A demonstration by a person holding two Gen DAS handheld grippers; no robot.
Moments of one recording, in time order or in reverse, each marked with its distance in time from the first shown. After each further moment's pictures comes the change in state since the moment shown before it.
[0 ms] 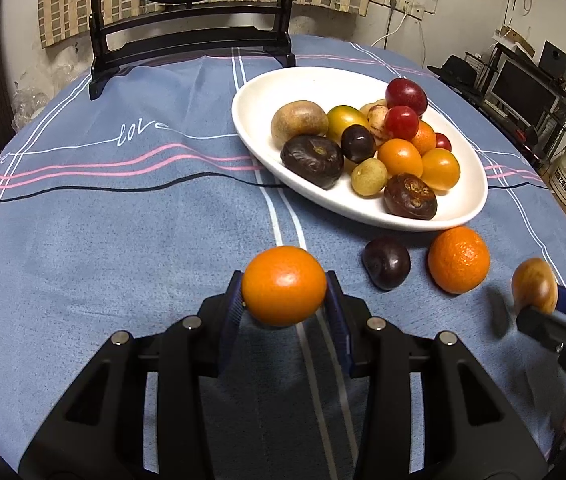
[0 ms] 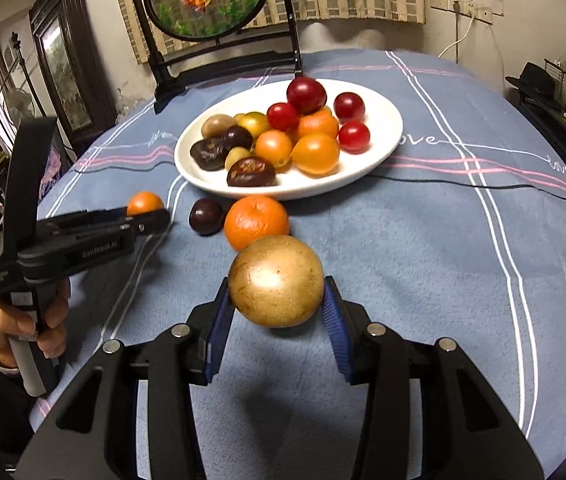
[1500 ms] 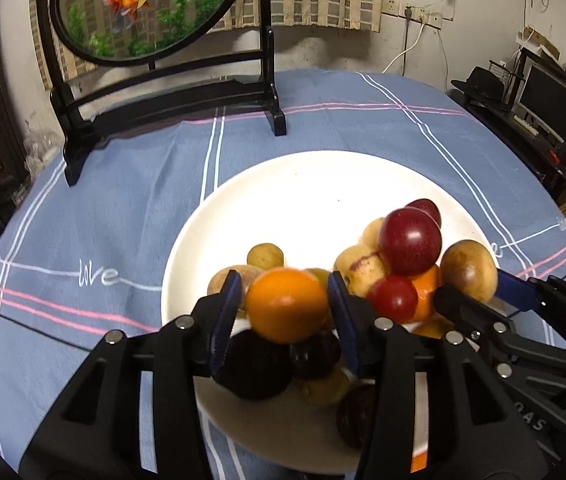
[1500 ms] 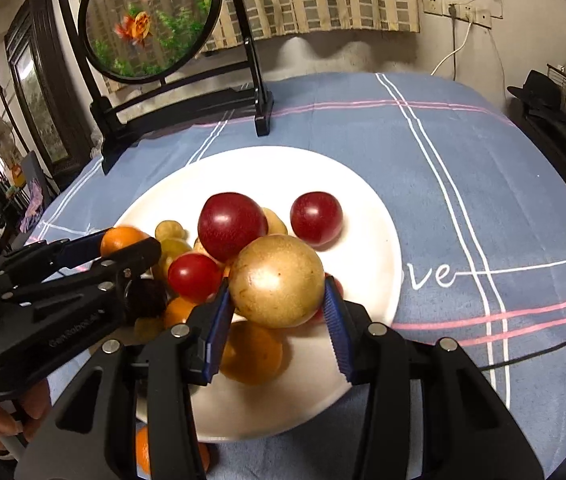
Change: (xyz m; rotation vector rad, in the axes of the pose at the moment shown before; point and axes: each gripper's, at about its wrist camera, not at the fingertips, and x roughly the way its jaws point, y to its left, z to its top) left arm 0.053 -0.062 0.124 0.041 -0.060 0.150; right arm 0.088 -0.051 0.124 0.064 -0.050 -0.005
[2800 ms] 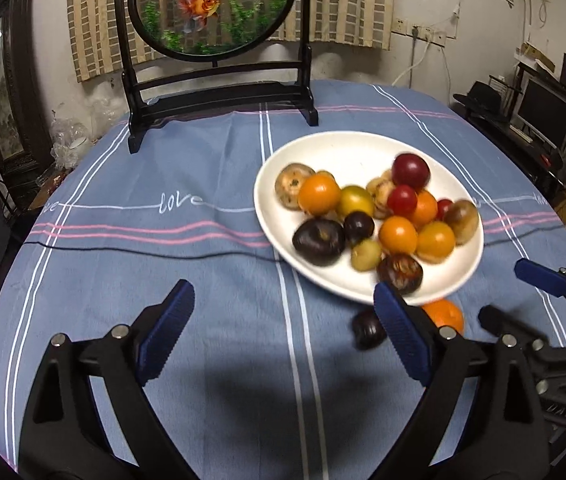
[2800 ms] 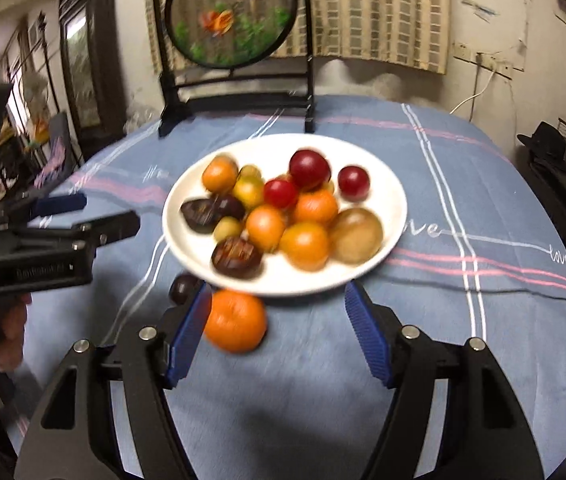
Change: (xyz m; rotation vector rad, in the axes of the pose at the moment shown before) left arm -0.098 0.049 -0.084 -0.043 -0.046 0.003; right arm -0.082 0.050 -0.083 -0.225 -0.019 -0.006
